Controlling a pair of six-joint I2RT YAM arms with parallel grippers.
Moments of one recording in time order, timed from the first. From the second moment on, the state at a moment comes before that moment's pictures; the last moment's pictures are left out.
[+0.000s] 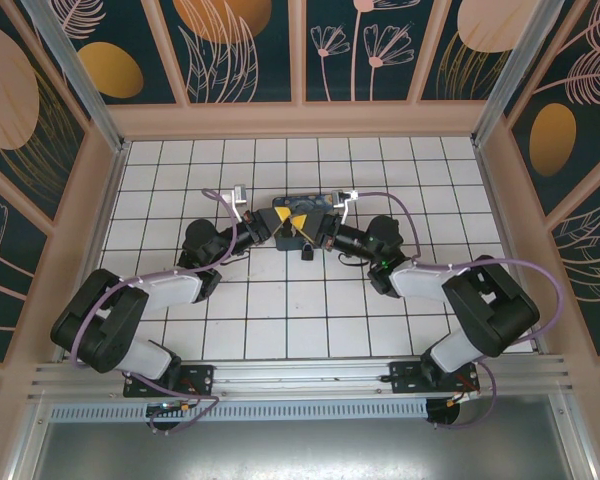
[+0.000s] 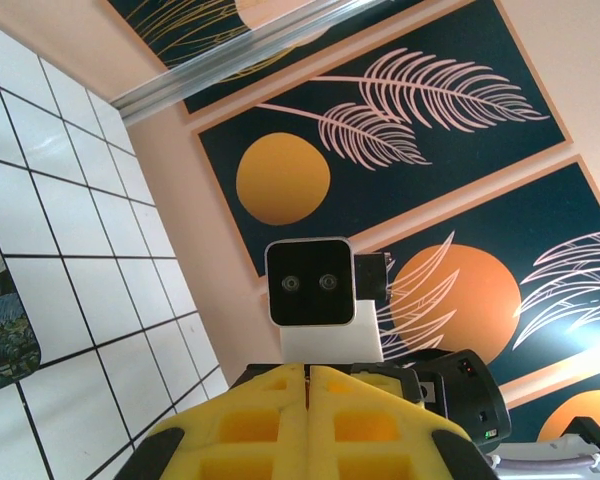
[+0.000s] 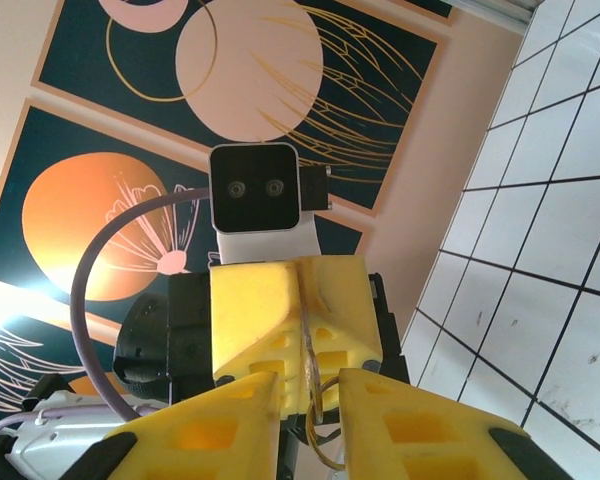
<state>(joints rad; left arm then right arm) -0.52 1.47 0.52 1.13 0.56 -1.27 0.64 1.52 0.57 1.12 -0.61 1.26</state>
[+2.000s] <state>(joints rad) -0.89 1.80 0.97 -0.04 -0.17 -0.72 0.19 1.04 0.46 0.15 -0.60 0.81</state>
